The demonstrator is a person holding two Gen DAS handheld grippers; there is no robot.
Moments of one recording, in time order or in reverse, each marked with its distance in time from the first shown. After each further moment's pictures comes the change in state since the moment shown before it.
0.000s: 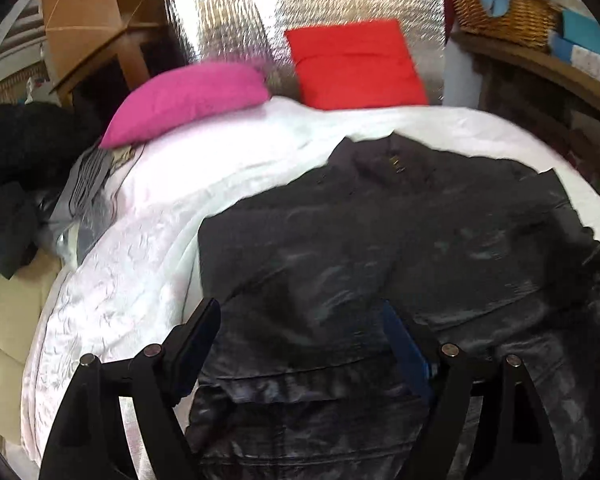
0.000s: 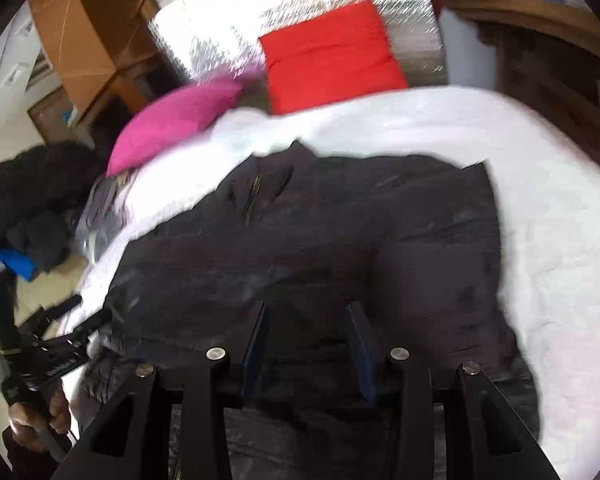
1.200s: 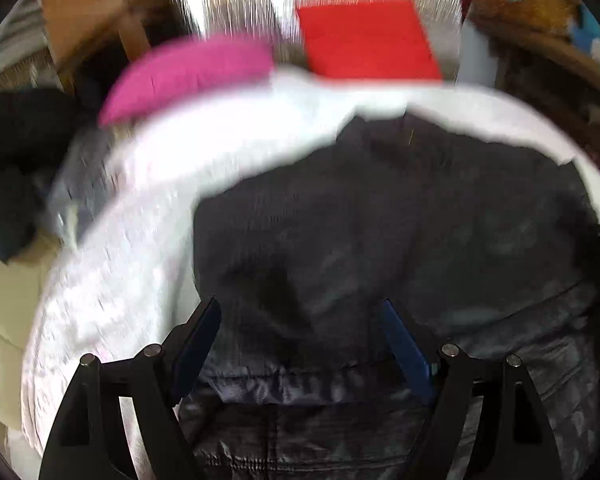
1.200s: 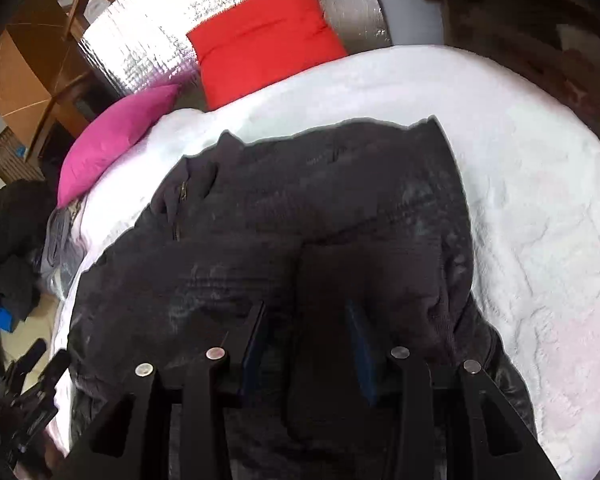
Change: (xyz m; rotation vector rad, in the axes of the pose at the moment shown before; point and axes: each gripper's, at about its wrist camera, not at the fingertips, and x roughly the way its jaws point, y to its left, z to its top) left arm 0.046 -0.003 0.001 -0.040 0.193 0.025; right arm 0.031 -0.044 0.026 0.184 0.026 -0.075
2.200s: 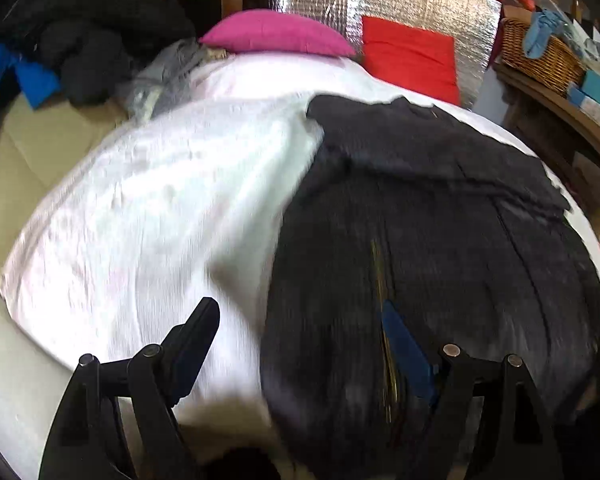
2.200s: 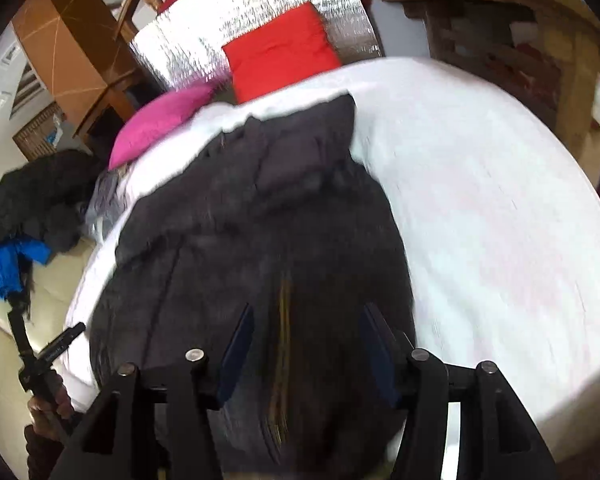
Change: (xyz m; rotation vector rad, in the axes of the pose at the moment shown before) left arm -0.109 0.105 -0.212 -0.245 -0.085 -0.121; right arm -0.175 -0.072 -0.163 -0.060 -0.022 0.063
